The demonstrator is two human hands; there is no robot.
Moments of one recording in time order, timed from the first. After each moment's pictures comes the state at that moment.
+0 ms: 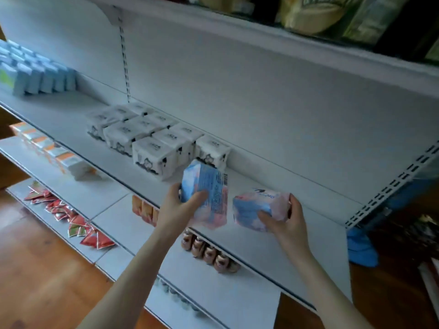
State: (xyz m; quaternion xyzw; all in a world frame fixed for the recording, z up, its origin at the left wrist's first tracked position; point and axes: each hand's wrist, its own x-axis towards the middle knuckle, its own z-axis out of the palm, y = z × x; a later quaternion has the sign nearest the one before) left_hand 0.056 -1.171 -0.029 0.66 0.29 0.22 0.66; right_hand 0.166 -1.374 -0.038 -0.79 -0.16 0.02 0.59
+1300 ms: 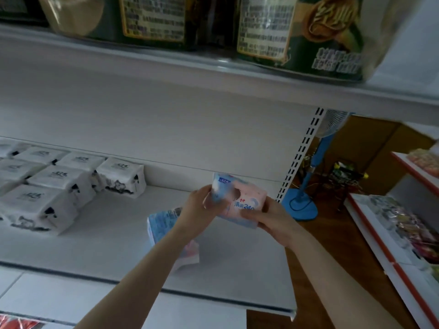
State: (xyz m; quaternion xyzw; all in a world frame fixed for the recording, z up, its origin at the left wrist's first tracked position) left_hand 0.210 -1.295 -0.018 0.81 0.00 0.09 0.58; right_hand 0.228 -1.479 0.001 -0.72 -0.02 0.20 0.67
